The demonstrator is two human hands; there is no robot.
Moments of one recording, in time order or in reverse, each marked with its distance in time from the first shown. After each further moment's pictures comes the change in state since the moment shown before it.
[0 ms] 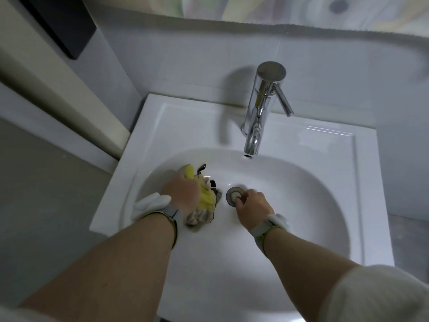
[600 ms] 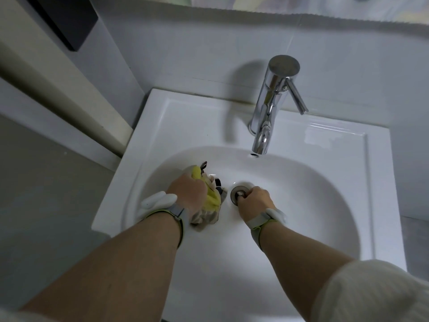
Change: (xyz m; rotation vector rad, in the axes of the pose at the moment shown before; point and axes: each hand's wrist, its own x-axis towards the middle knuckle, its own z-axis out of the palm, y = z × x) left_hand 0.019 -0.010 0.010 0.046 -0.113 -0.015; right_hand 0.022 -0.012 0.010 0.064 -0.034 0.170
